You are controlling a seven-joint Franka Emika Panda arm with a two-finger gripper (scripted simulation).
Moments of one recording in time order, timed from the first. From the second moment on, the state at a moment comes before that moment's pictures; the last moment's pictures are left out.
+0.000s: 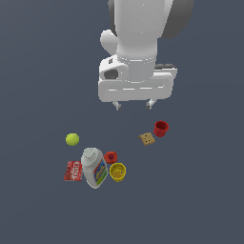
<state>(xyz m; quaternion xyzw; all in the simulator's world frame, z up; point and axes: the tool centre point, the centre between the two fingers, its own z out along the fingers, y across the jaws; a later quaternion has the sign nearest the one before) 0.020 0.038 0.328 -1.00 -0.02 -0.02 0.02</state>
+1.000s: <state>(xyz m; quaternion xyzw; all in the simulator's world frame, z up) 0.080 0.019 0.251 -1.00 -0.01 -0.01 0.01</state>
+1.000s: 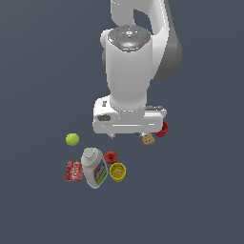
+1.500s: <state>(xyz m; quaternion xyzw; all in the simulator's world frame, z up) 0.136 0.002 0.198 -1.00 0.00 -0.04 0.01</state>
